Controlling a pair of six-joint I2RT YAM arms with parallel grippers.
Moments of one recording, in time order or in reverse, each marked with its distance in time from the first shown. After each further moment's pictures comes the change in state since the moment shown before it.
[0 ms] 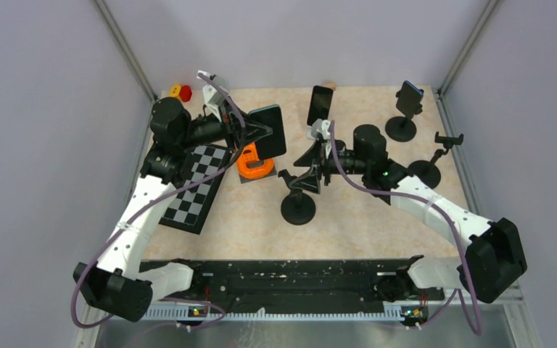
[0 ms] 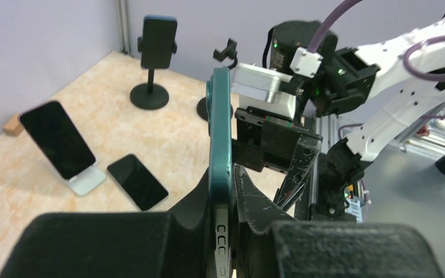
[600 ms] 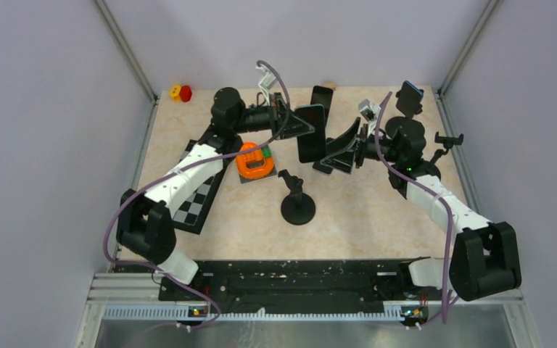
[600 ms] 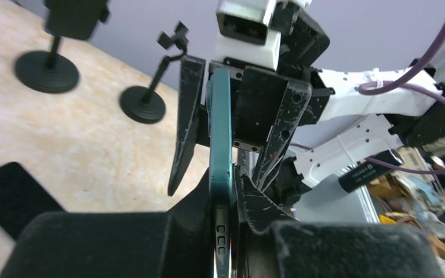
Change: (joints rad) left arm -0.201 0.414 0.057 0.336 -0.010 -0.357; right arm -0.333 0.011 -0.129 0.419 -0.263 0.435
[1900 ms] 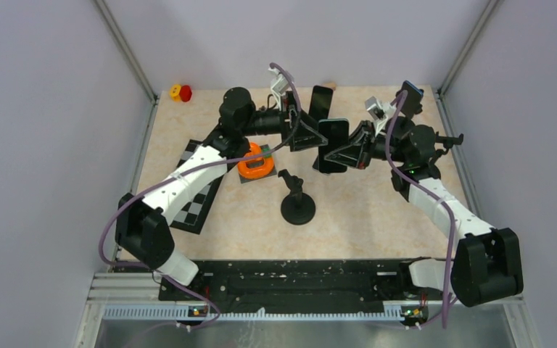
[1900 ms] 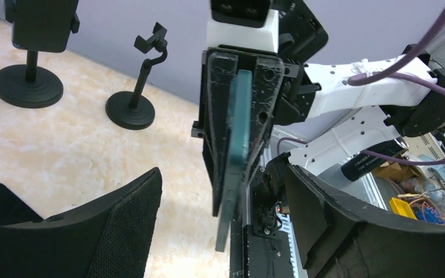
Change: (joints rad) left arm -0.067 -0.054 0.048 -0.133 -0.035 0.122; right arm -0.011 -0.041 -0.008 0.195 -0.089 0.182
